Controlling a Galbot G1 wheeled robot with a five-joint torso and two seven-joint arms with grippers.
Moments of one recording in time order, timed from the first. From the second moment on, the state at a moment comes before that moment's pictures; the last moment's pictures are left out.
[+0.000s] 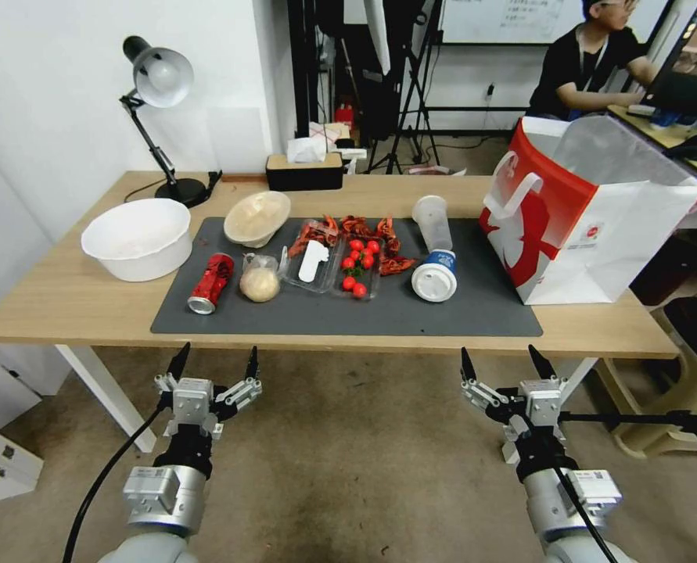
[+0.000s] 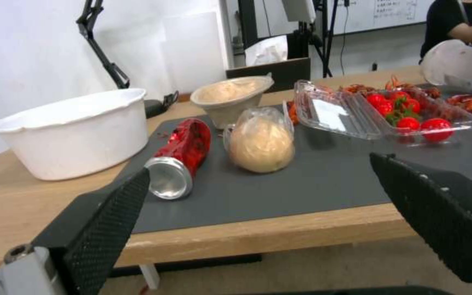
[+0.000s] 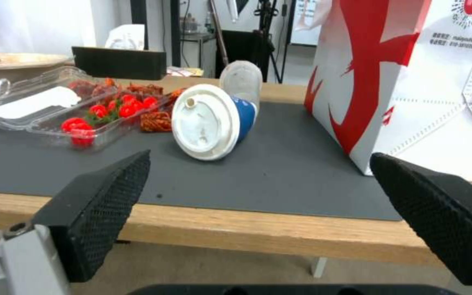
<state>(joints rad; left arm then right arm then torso) 1.80 -1.50 -0.55 -2.30 0.00 0.00 0.00 -1.80 1.50 0.55 2.30 0.00 0.00 0.00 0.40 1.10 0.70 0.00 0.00</state>
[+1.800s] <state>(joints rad) 1.68 -1.58 -0.39 -2.02 0.01 -0.26 -0.15 -1.72 1.54 0.40 2.12 0.11 0.16 -0.11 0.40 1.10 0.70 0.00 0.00</state>
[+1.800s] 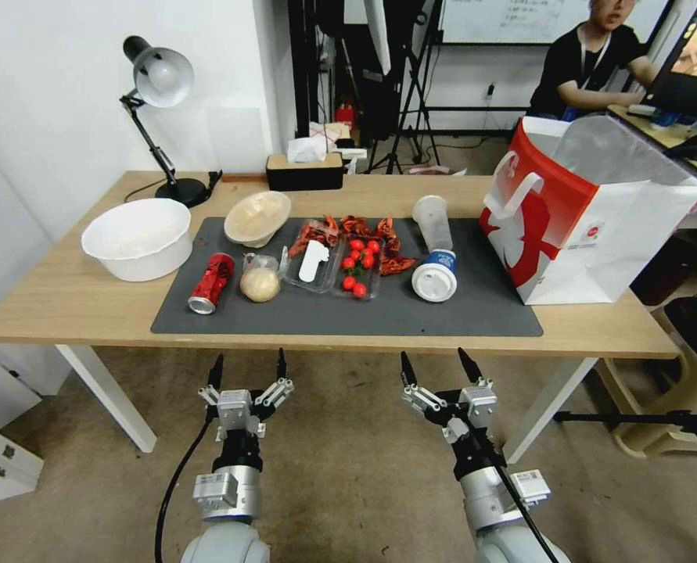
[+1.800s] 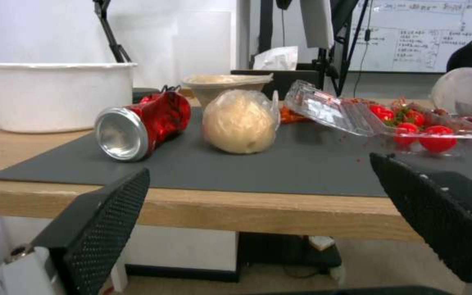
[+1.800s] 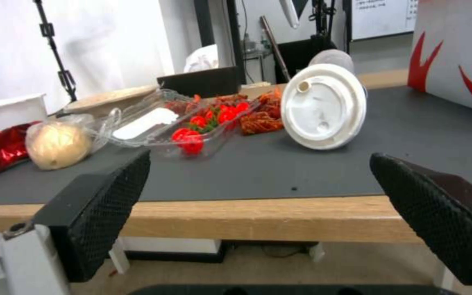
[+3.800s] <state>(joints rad) 1.65 -1.45 -0.48 -1.96 -0.06 -0.24 -0.09 -0.96 1.32 0.19 1.90 0.45 -0.39 0.54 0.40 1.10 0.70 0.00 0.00</state>
